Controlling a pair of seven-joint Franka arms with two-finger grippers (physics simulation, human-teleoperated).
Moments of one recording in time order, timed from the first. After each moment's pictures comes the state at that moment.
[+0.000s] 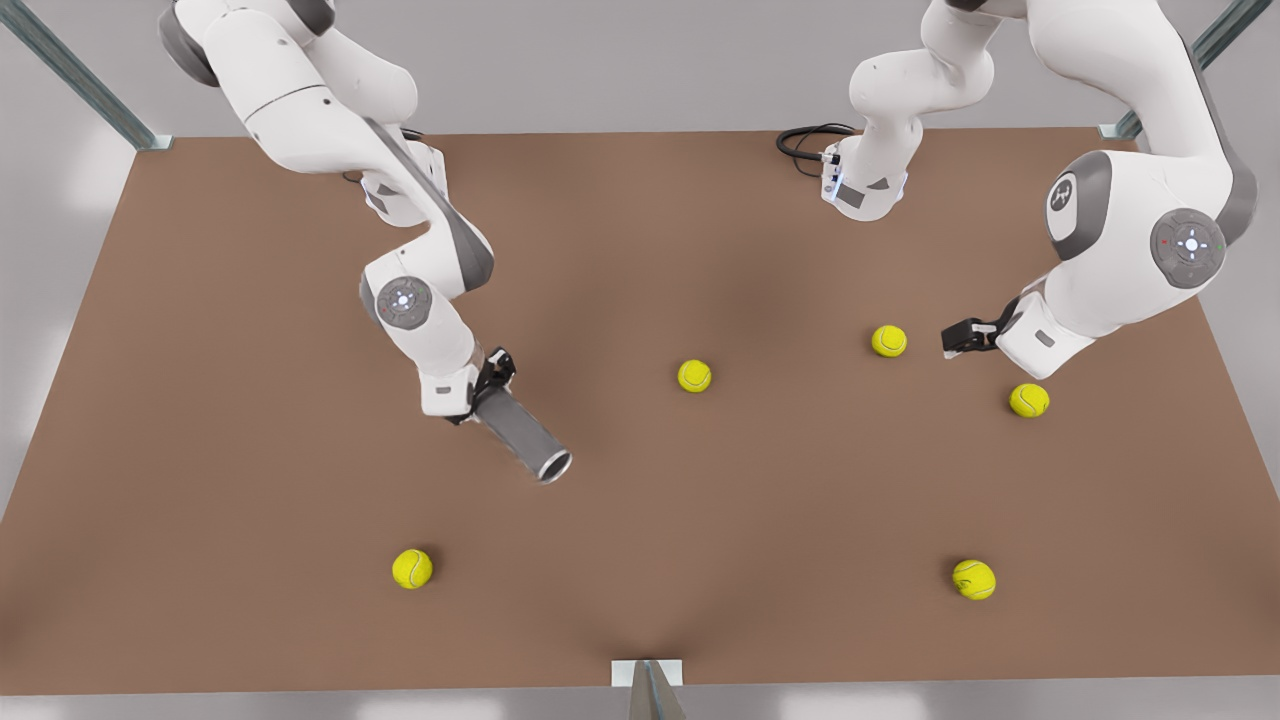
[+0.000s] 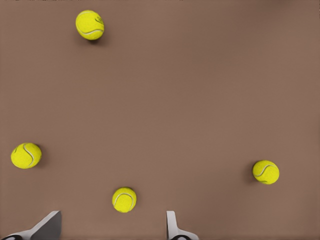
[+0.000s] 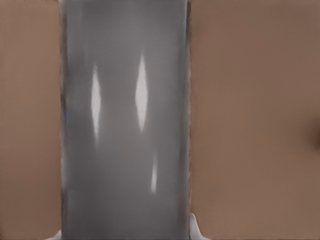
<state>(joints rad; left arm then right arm) 0.13 0.14 -0.22 -1.56 -0.03 1.58 -0.08 -0.16 0.33 0.64 -2.00 -0.17 2.37 -0.24</state>
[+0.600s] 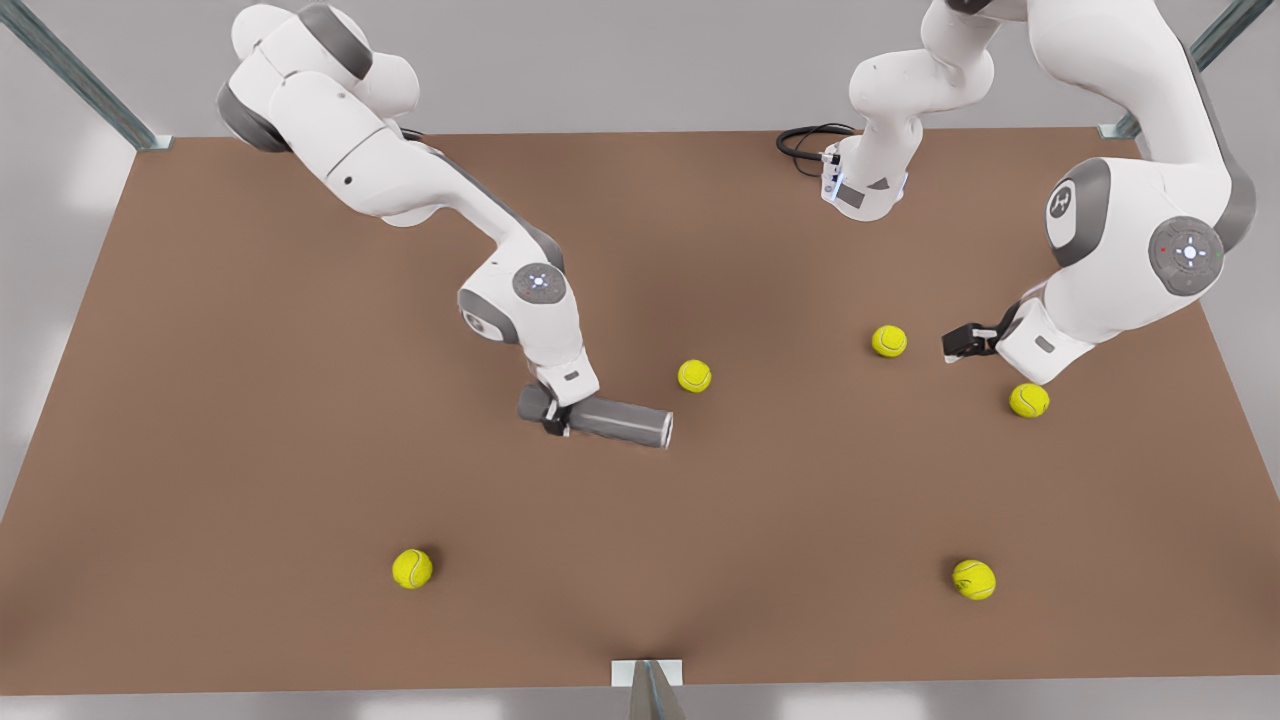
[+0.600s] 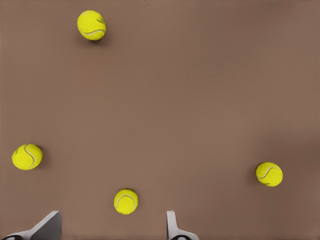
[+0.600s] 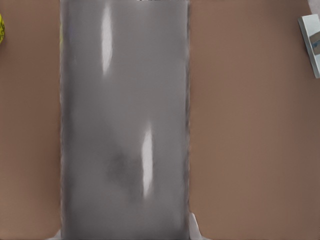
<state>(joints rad) 0.13 0.15 -0.22 -1.56 -0.02 1.59 -0.08 0.09 0.59 0.64 -1.76 -0.70 2.38 -0.24</state>
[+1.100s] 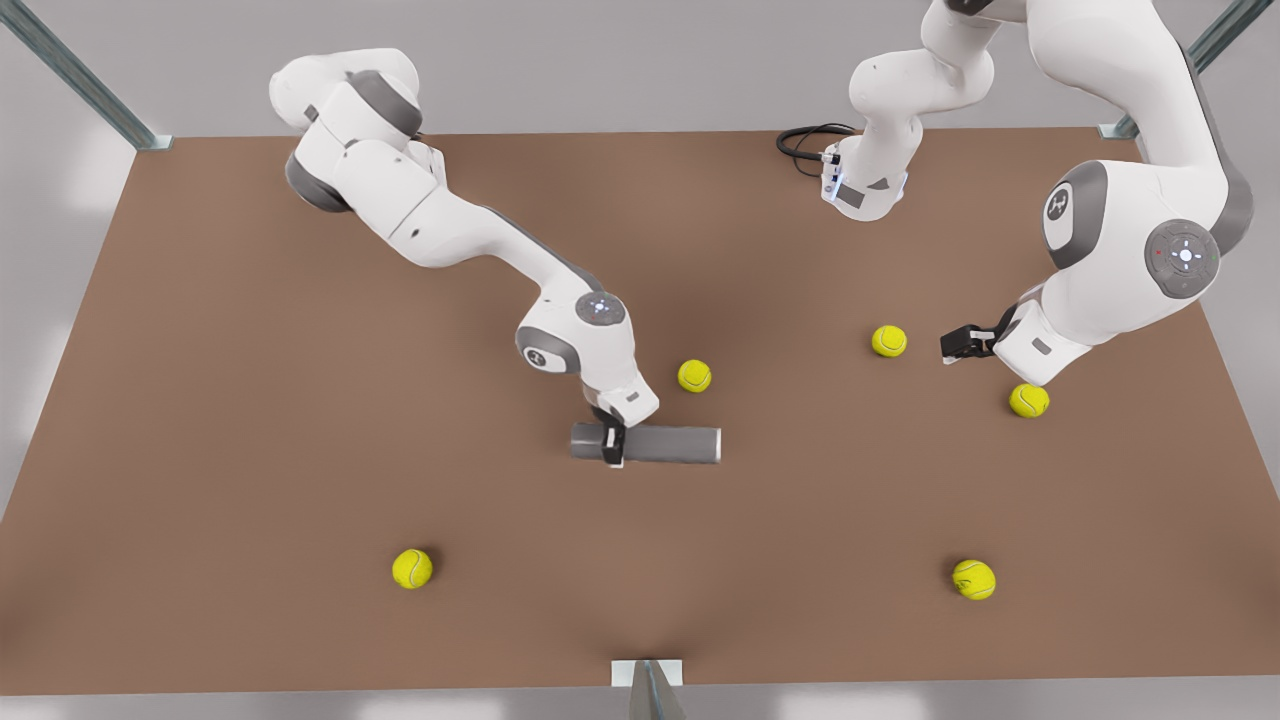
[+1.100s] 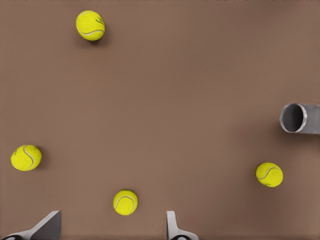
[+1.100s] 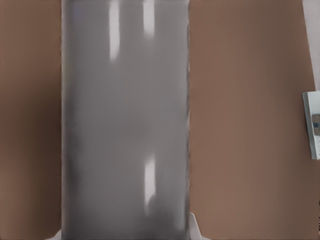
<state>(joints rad) 0.13 0.15 -0.22 -1.56 -0.02 1.59 -0.08 0.29 0.87 0.56 -1.44 -0.91 2.40 -0.24</state>
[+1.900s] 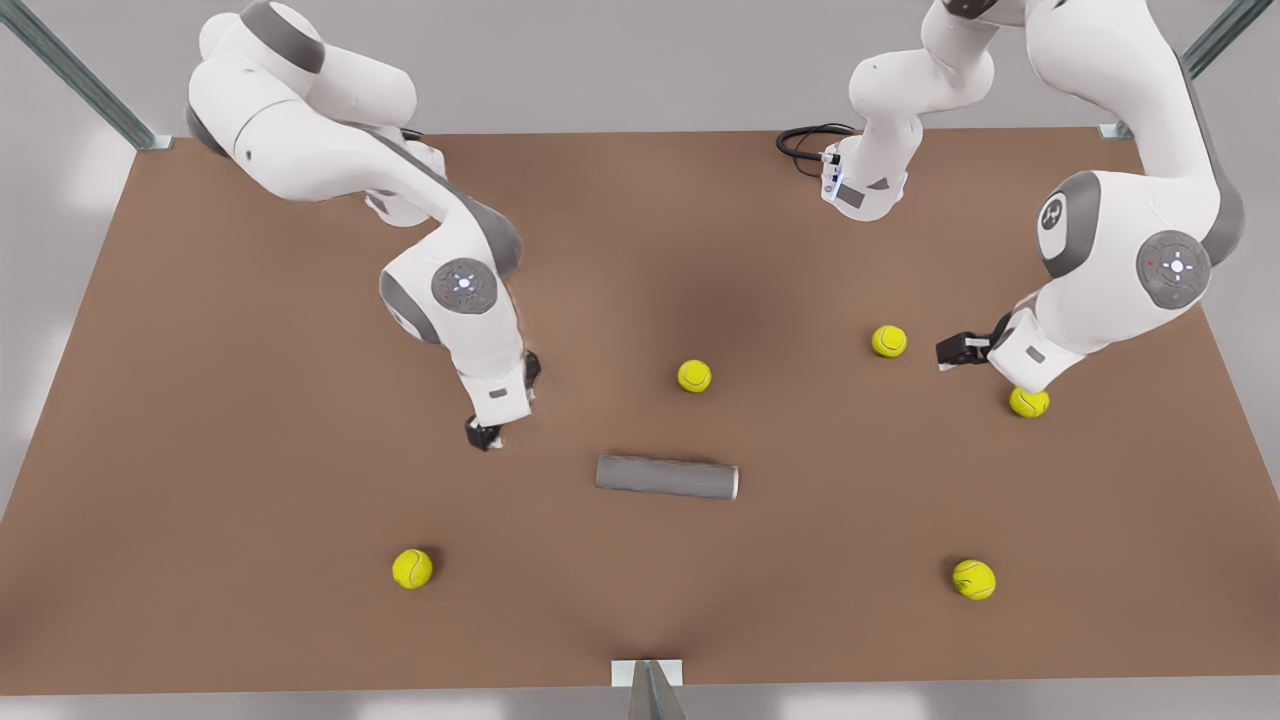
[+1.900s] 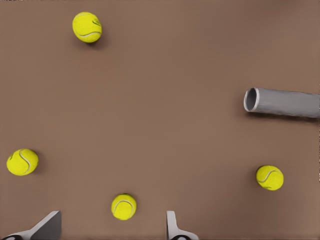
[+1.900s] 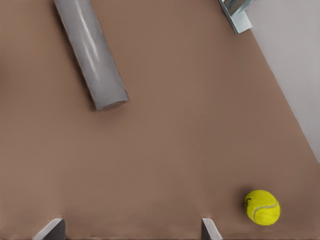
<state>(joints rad) 0.12 0.17 -0.22 -1.56 -0.02 1.61 -0.08 -0.30 0.60 1.01 -1.51 -0.59 1.88 -0.20</state>
